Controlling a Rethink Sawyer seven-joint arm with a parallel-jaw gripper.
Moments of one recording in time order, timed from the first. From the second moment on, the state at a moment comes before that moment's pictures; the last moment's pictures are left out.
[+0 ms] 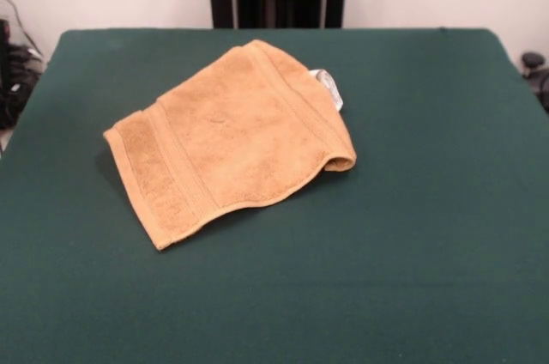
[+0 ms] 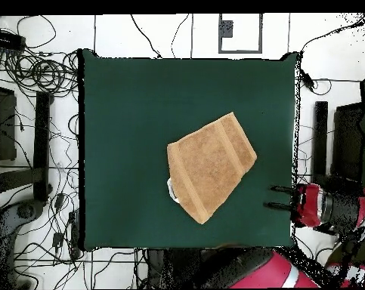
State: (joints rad) arm -0.45 -0.35 -0.42 1.04 -1.91 -1.92 3.25
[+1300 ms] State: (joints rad) arm -0.17 -0.29 -0.58 1.28 -1.75 -1.05 3.25
